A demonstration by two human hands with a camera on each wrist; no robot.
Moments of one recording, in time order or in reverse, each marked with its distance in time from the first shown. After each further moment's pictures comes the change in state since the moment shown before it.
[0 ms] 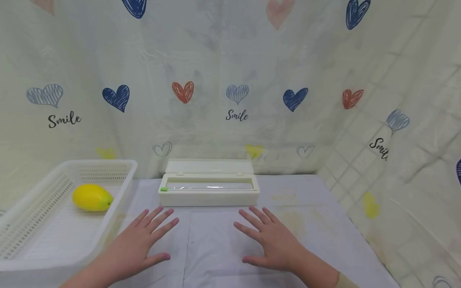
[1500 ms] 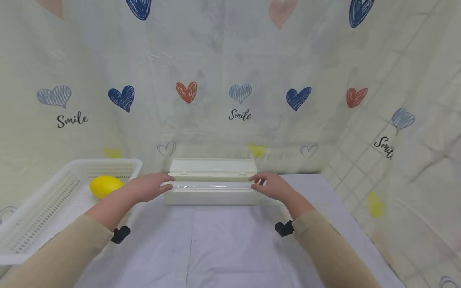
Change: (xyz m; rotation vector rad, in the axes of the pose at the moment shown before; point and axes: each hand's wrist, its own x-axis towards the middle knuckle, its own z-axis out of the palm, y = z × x) left_hand 0.110 -0.096 -0.021 -0.207 -0.439 -0.313; right_hand 0.075 0.126 0.019 0.562 -0.194 0.562
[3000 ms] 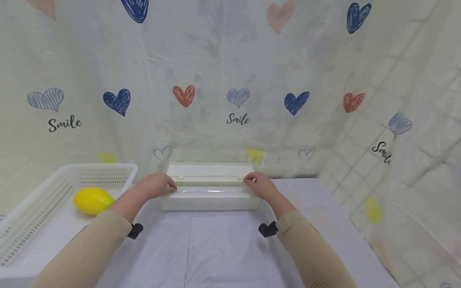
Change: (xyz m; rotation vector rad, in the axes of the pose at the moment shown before) left_hand 0.052 -0.012 0.016 -0.104 0.017 -0.044; right_hand 0.040 -0.001 0.024 0.082 0.112 0.198
